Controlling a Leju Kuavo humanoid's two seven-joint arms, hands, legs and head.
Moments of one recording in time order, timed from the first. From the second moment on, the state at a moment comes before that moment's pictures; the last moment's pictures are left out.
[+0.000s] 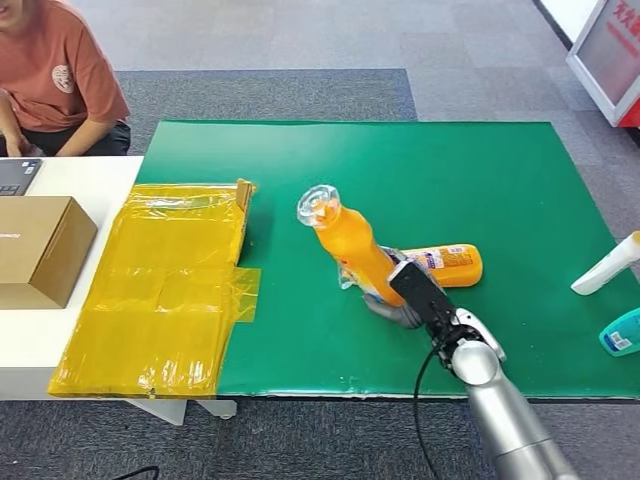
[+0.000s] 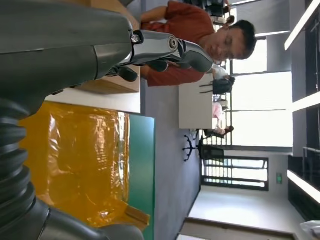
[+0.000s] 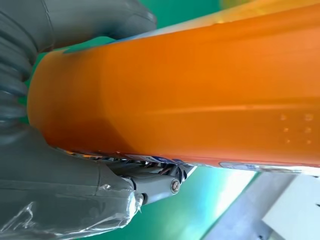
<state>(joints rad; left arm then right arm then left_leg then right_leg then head) 0.16 -0.14 0.53 -1.93 0.30 -0.37 -0.20 -0.23 -0.09 0.18 -1.33 0.38 0.13 -0.13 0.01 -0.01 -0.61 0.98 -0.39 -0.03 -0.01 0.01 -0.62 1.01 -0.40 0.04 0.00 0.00</state>
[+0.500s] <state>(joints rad) -0.16 0.00 -0.01 -1.64 0.32 -0.23 -0.13 -0.39 0.09 0.34 -1.21 0.30 0.07 -0.16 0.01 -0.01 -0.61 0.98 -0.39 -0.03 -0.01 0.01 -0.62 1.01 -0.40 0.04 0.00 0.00</state>
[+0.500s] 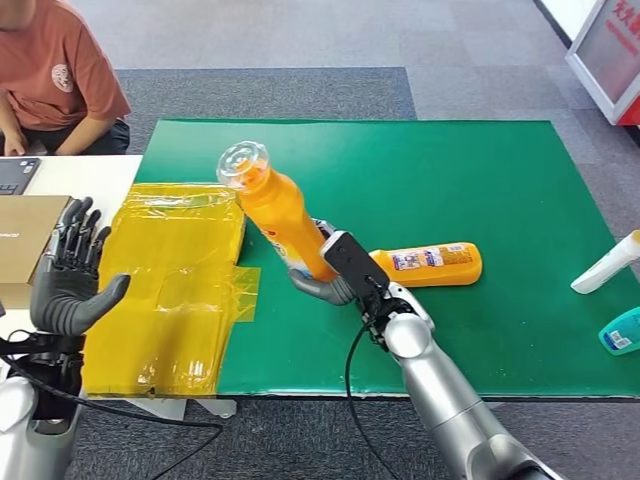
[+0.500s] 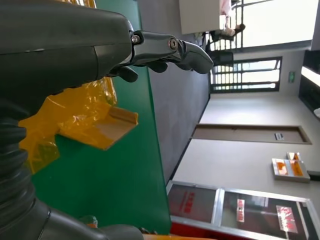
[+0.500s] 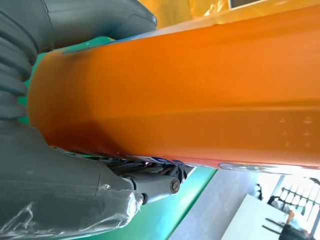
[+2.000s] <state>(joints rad) -0.41 0.01 -0.45 -1.44 0.31 -0.20 -0.06 -0.46 0.15 0.57 -1.03 0.35 0.02 -0.18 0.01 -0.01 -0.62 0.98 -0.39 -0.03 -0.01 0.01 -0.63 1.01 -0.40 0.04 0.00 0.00</state>
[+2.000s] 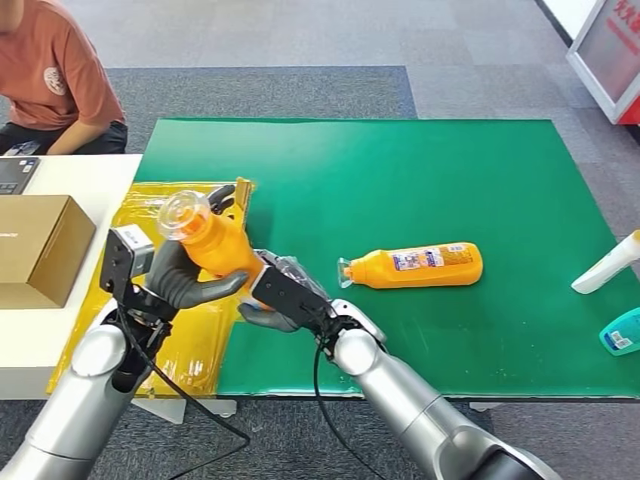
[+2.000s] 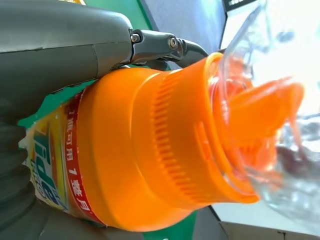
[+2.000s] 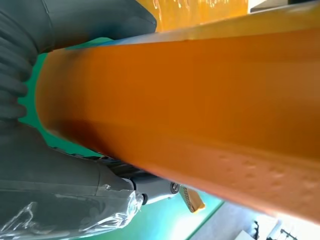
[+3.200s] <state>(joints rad) -0.41 0.07 -0.45 -1.43 0.17 -0.01 -0.05 -0.46 0.15 0.55 -0.99 0.32 -0.06 -0.16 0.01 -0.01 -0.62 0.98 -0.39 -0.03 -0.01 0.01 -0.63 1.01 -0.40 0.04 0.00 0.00</state>
